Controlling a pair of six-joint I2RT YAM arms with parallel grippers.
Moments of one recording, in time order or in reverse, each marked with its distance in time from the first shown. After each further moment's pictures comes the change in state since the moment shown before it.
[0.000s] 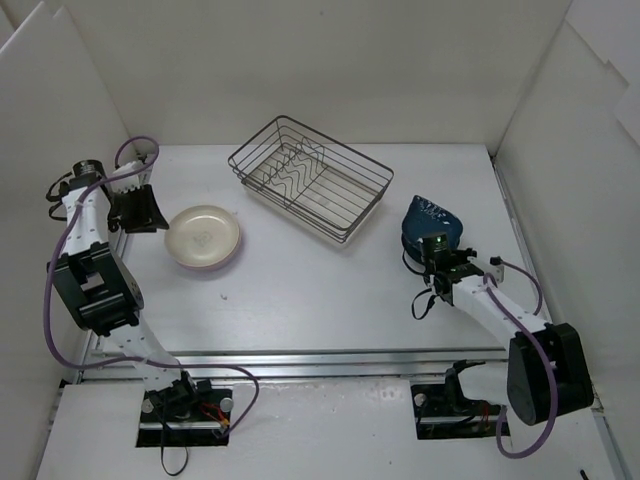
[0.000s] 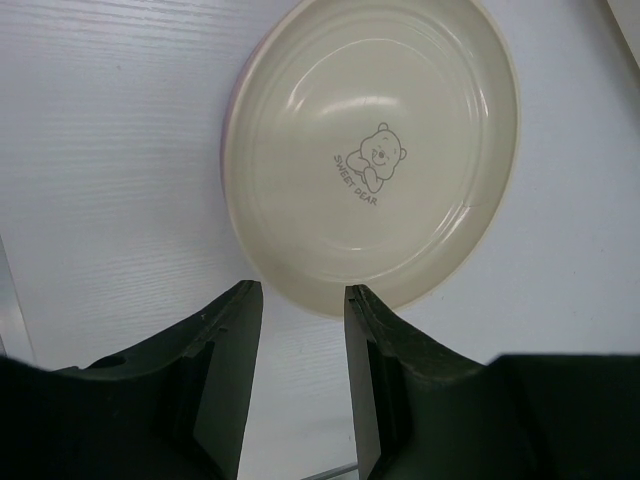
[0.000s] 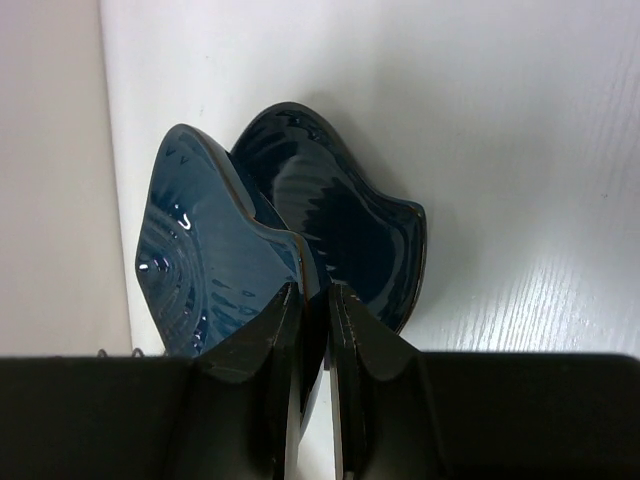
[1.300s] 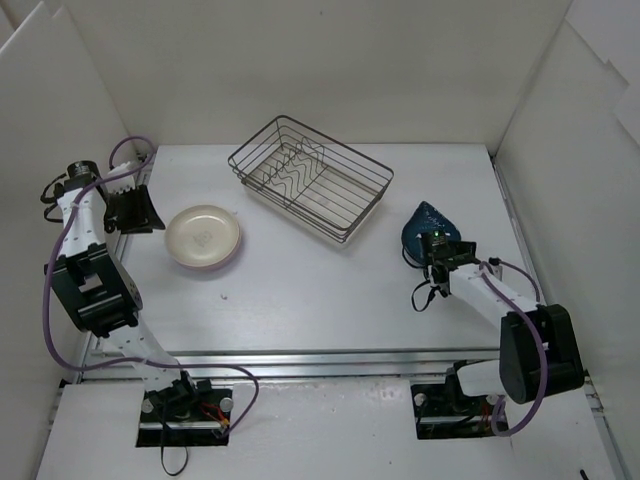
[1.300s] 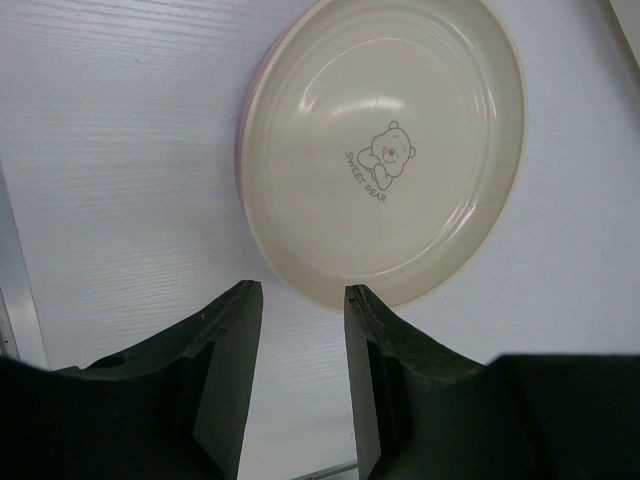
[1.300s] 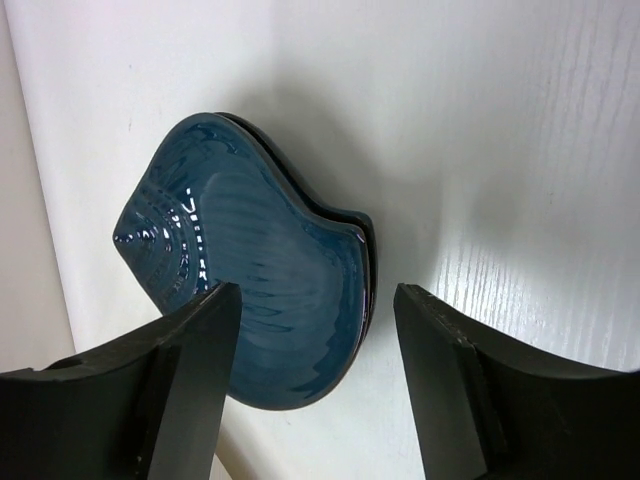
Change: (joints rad) left arm 0.025 -0.008 0.000 -0.003 0.000 -0.001; right arm -0.035 0.123 0.050 -0.087 -0.052 0.077
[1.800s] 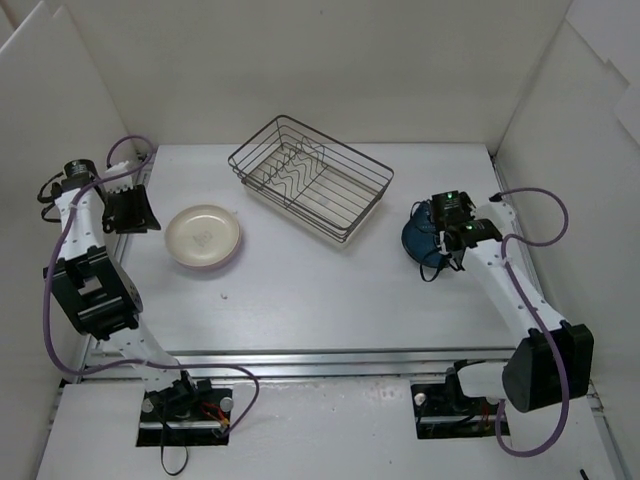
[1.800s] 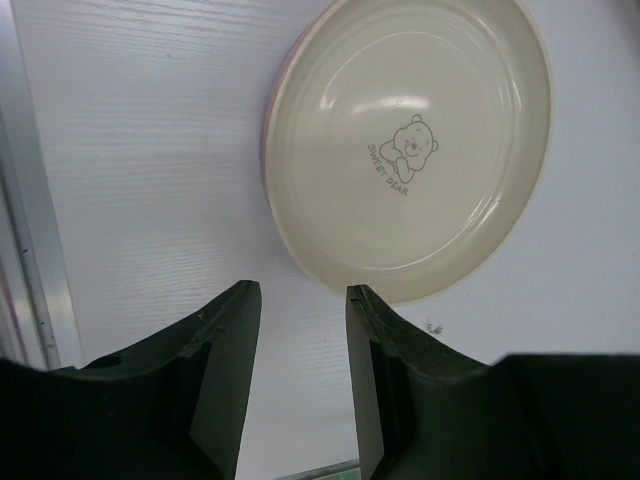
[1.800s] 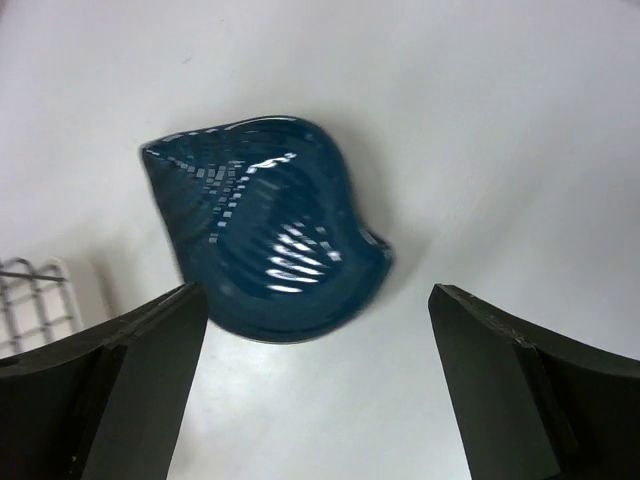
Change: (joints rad) left arm 0.003 -0.015 0.000 -0.006 -0.042 0.022; right arm 0.000 -0.035 0.387 -0.340 -0.005 -0.624
